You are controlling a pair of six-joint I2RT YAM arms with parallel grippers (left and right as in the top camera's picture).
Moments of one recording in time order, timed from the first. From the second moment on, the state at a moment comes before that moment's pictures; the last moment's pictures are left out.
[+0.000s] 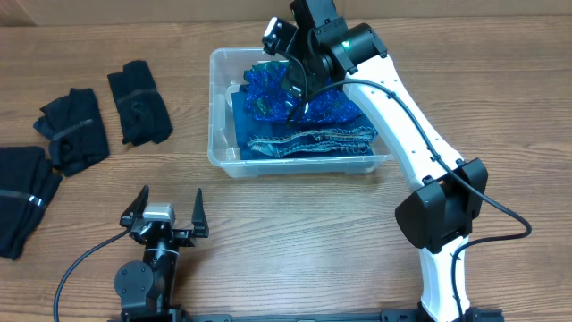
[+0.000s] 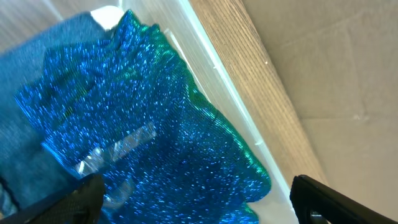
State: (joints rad) left arm 0.10 0.01 0.01 -0.06 0.16 0.01; right arm 0.49 2.18 2.23 -1.01 0.05 -0.61
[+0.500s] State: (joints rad) left arm 0.10 0.01 0.01 -0.06 0.16 0.01; right arm 0.44 2.18 2.23 -0.86 -0.10 -0.01
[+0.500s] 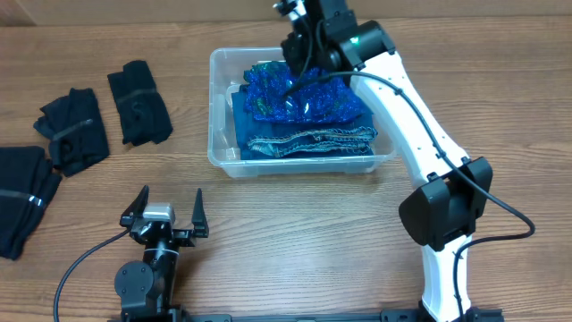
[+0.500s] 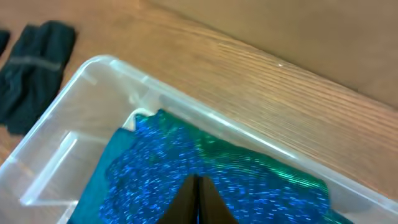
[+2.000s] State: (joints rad) left arm 0.10 0.02 0.01 -0.06 0.16 0.01; right arm 0.35 2.38 2.40 -1.10 -0.16 0.31
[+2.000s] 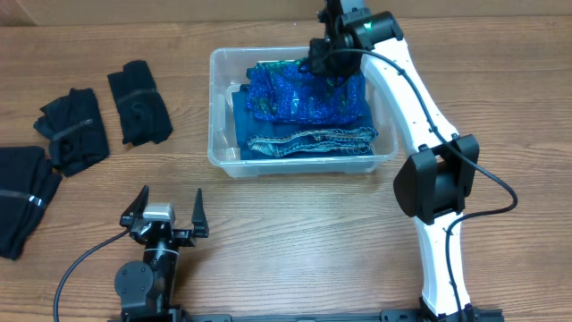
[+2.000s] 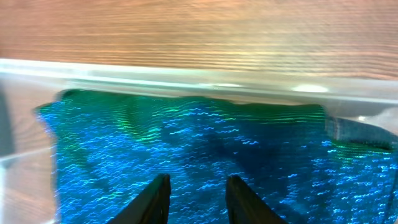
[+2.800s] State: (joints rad) left arm 0.10 0.01 0.01 -0.06 0.16 0.01; right arm 0.40 2.38 2.27 -1.06 -0.18 0.28
